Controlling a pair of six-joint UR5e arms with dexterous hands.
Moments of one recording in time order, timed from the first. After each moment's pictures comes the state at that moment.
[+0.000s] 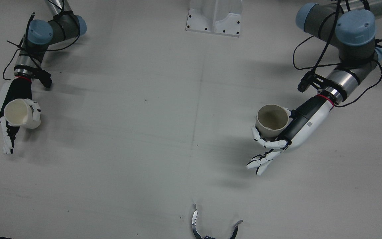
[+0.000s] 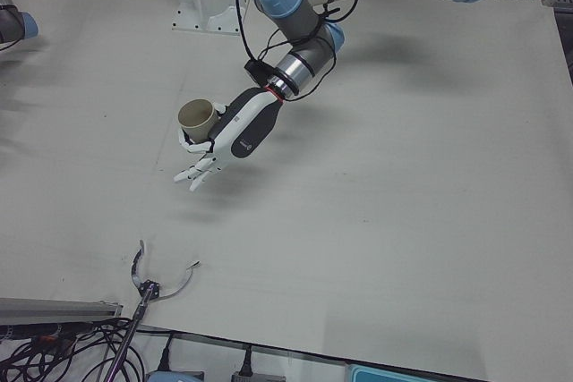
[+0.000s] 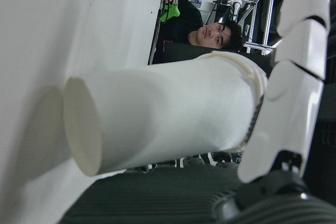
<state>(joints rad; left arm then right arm) -0.69 -1.99 -1.86 0.49 1.33 0.32 0.68 -1.47 1.33 -2.84 -0.74 -0.27</state>
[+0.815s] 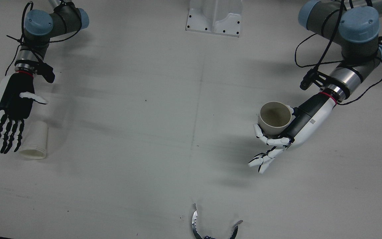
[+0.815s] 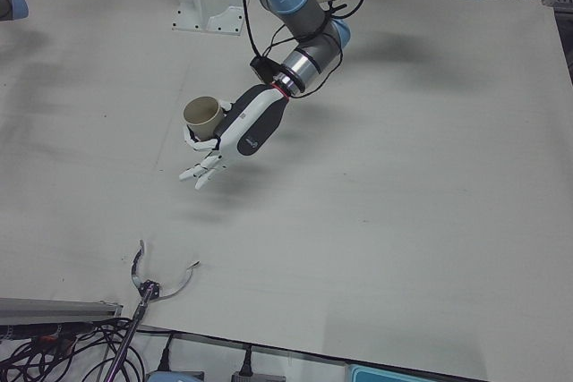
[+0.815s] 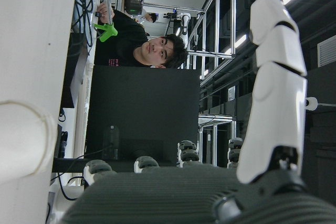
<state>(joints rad) -0.71 -1.95 -1.89 0.49 1.33 0.32 0.74 -1.57 1.62 -2.86 -0.78 -0.26</state>
